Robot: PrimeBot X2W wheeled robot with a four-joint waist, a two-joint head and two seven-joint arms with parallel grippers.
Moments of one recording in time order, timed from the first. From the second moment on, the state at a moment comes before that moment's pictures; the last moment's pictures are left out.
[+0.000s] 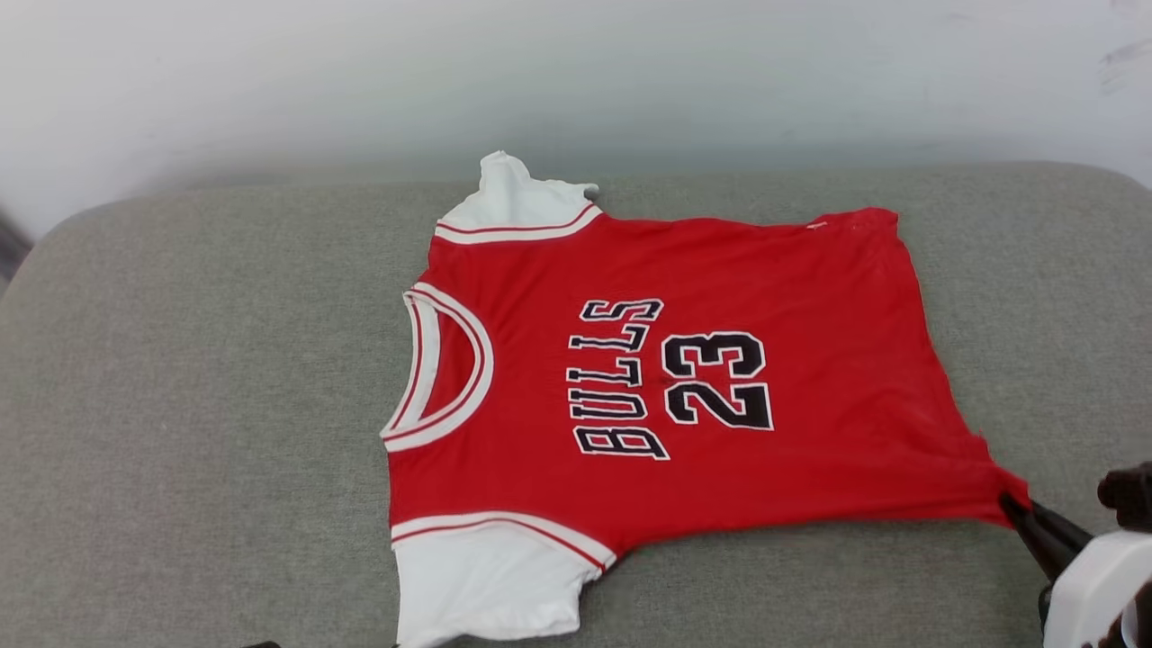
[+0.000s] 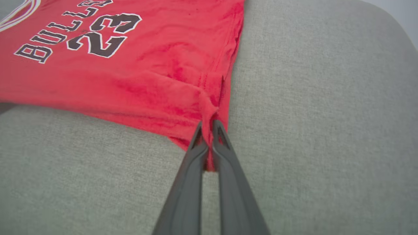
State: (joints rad) left arm 0.20 0.68 -0.56 -0.17 -0.73 0.07 -0.04; right arm -0.12 -0.62 0.34 0.32 0.63 0.13 0.07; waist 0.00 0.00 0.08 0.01
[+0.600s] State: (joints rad) left arm 0.05 0.69 -0.45 -0.27 -0.70 0.10 -0.14; right arm -0.06 -0.58 0.18 0.10 0.62 0.13 0.18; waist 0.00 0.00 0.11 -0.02
